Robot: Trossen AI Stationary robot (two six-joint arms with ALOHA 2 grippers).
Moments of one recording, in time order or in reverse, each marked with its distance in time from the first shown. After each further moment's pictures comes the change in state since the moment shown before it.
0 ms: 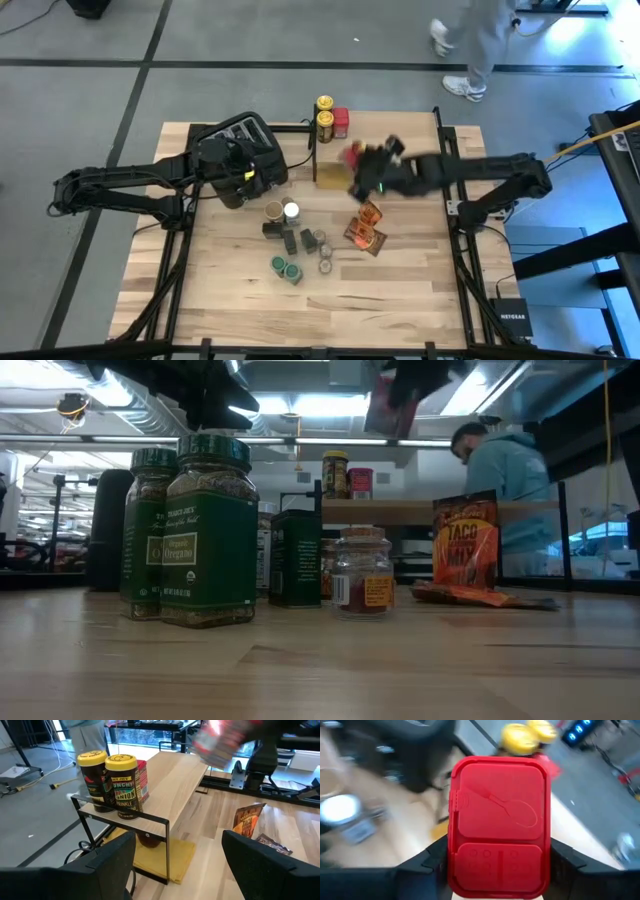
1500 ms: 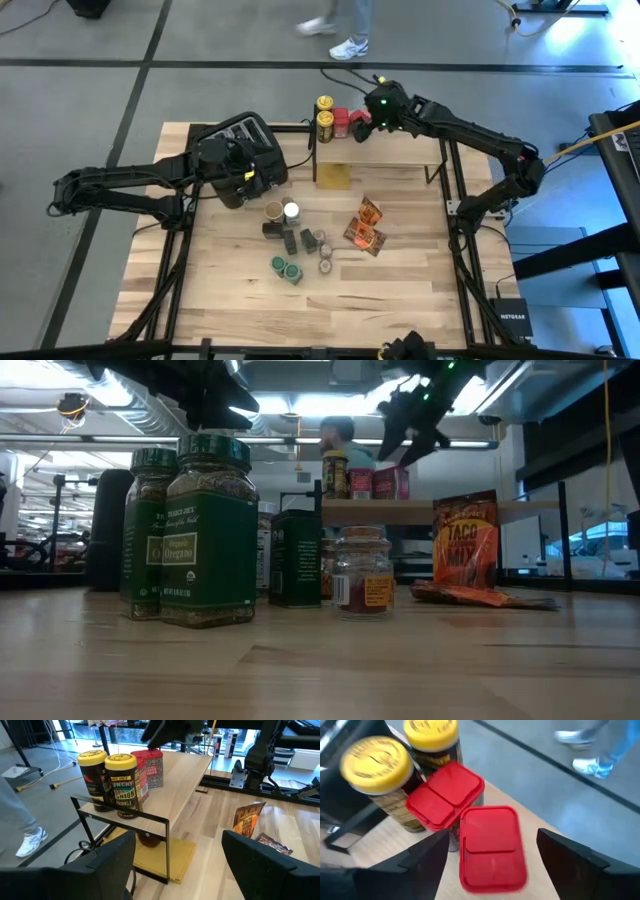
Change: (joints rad) left arm 0.000 0.000 0.000 -0.002 0.000 0.004; right arm -0.582 0.019 -0.109 0.323 -0.503 -0.159
